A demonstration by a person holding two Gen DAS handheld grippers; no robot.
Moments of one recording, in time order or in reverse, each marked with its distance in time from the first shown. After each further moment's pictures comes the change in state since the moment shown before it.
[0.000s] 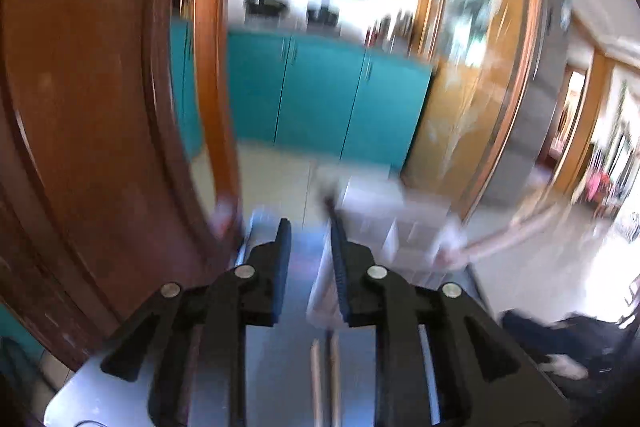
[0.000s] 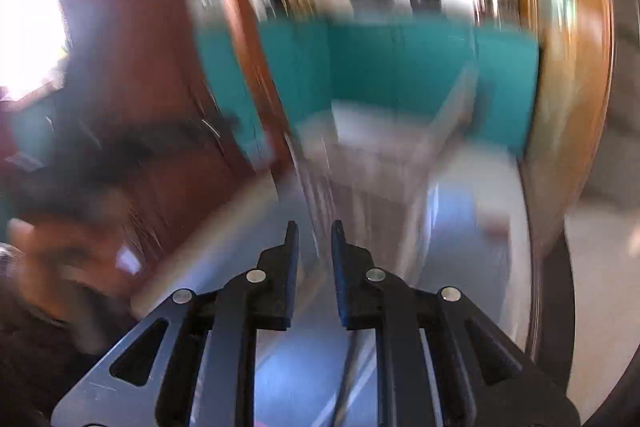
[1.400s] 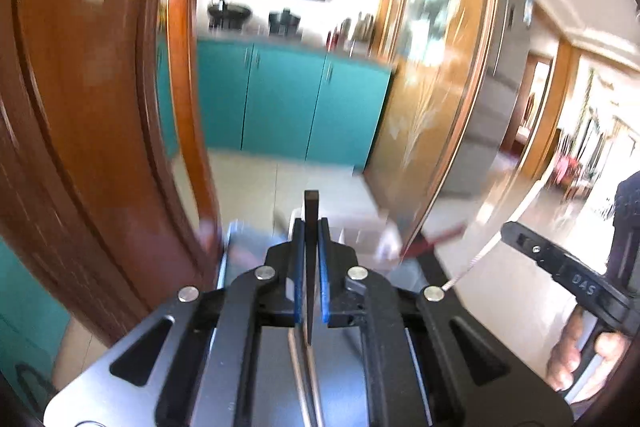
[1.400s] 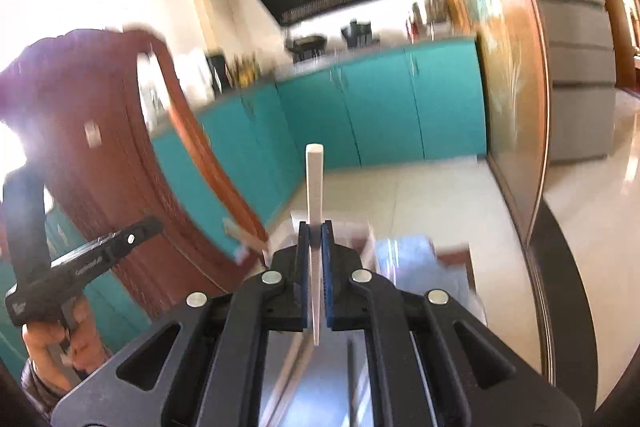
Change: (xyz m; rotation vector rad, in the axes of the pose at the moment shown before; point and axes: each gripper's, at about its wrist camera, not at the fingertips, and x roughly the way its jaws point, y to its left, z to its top) left arm -0.090 -0.008 0.055 0.058 -0.127 -0.146; right arm -0.131 -0.023 0.072 0.239 -0.359 -0.024
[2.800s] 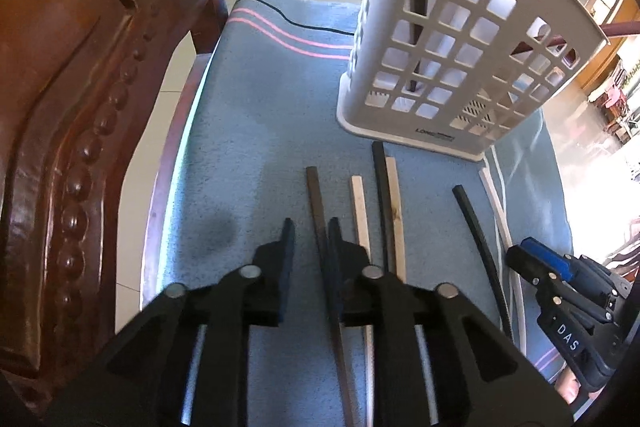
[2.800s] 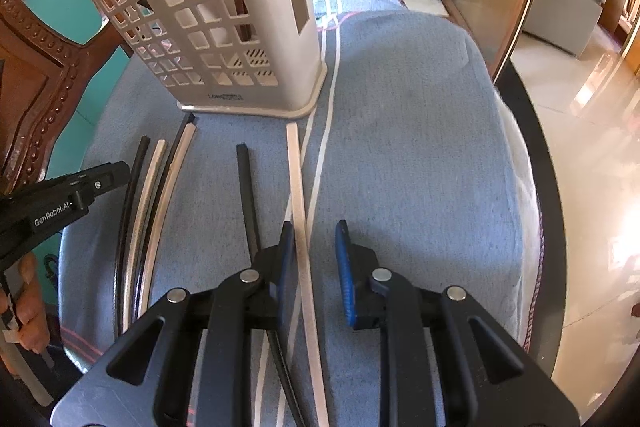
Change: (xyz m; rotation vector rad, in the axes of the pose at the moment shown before) left arm 0.171 0.060 -0.178 -0.032 0.655 0.156; right arm 0.157 -0.059 -0.195 -0.005 0.664 -0.289
